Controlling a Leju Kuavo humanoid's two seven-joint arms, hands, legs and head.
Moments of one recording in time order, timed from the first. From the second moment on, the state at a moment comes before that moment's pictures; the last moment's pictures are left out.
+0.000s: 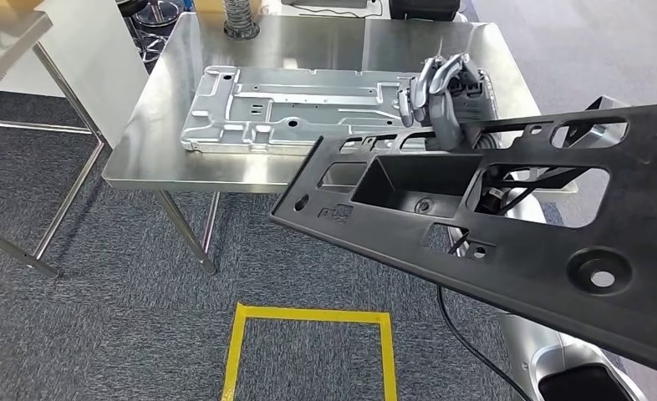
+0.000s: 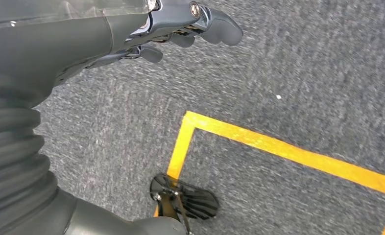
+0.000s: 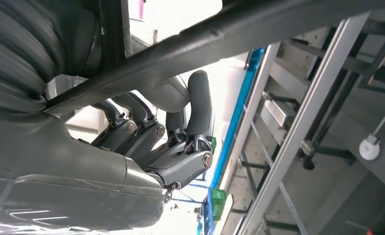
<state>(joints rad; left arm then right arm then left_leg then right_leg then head) -0.06 0.18 -0.75 -0.13 1.21 0.29 -0.40 -0.70 -0.13 0.32 -1.55 -0.52 0.31 -0.34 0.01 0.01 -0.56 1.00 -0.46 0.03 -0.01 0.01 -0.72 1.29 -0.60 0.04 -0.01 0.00</state>
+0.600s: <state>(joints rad) -0.06 0.19 -0.79 -0.13 1.20 0.28 -0.41 -0.66 -0.14 0.30 -1.62 -0.49 0.28 -0.36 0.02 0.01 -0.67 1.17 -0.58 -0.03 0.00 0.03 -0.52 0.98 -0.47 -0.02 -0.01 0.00</state>
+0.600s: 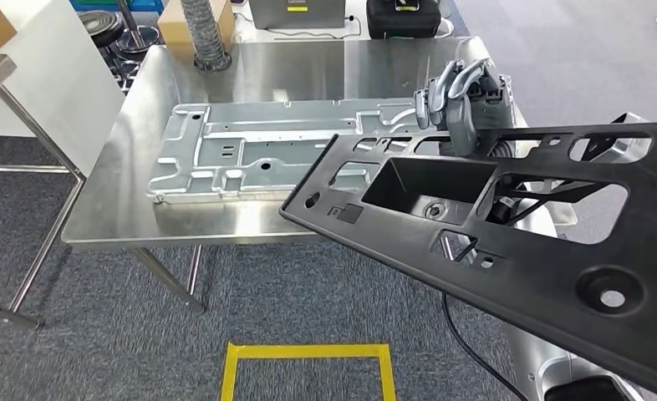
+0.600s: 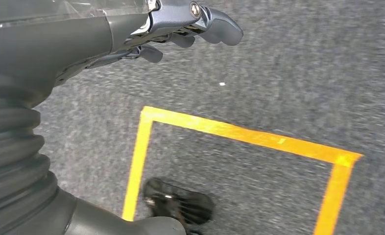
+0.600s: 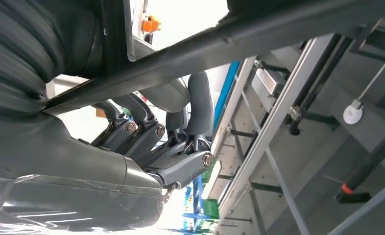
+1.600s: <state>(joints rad) -0.08 0.20 -0.82 -0.13 1.21 0.28 -0.42 -0.66 -0.15 0.20 -1.78 -0.47 0.23 -0.35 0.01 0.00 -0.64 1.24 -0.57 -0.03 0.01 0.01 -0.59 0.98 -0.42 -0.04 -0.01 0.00</state>
